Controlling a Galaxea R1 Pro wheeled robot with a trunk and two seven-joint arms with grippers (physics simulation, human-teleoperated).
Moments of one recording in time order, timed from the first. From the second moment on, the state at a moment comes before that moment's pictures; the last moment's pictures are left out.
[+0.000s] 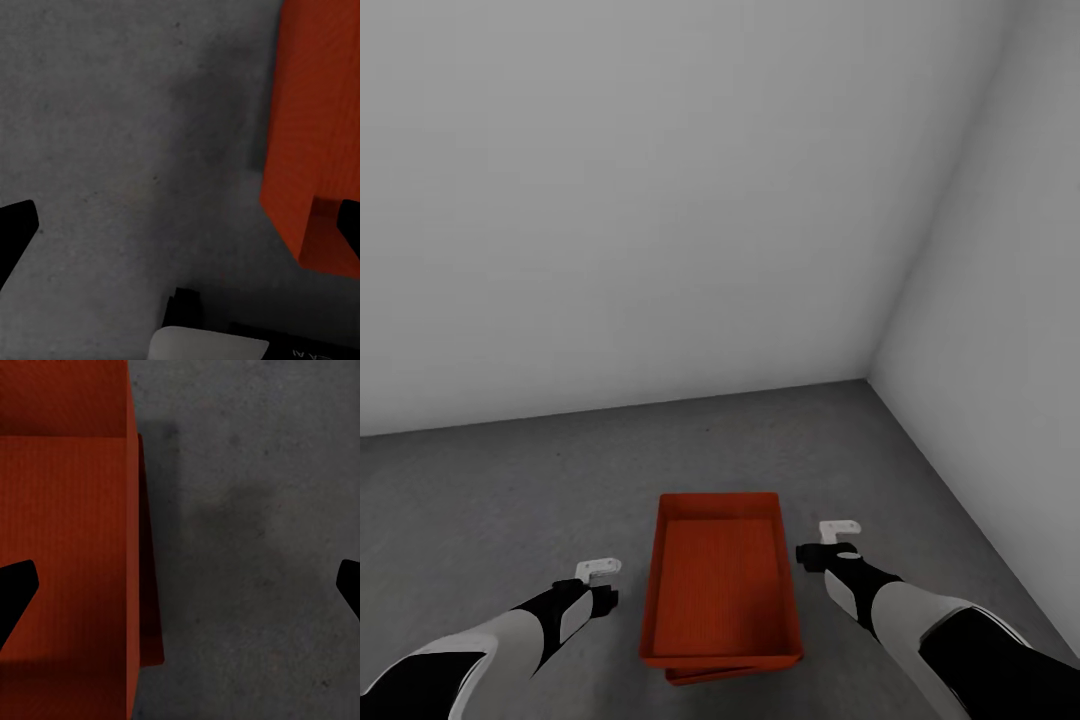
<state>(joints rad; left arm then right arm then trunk) -0.80 0.01 0.02 -0.01 0.11 0.20 0.16 -0.88 0.05 0.50 0.03 -0.47 -0.02 -0.11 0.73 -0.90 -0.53</state>
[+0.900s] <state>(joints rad) -0.80 0.01 0.02 0.00 0.11 0.20 0.16 -0.79 0.01 0.50 0.03 -0.52 -0.03 -0.13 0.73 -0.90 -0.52</state>
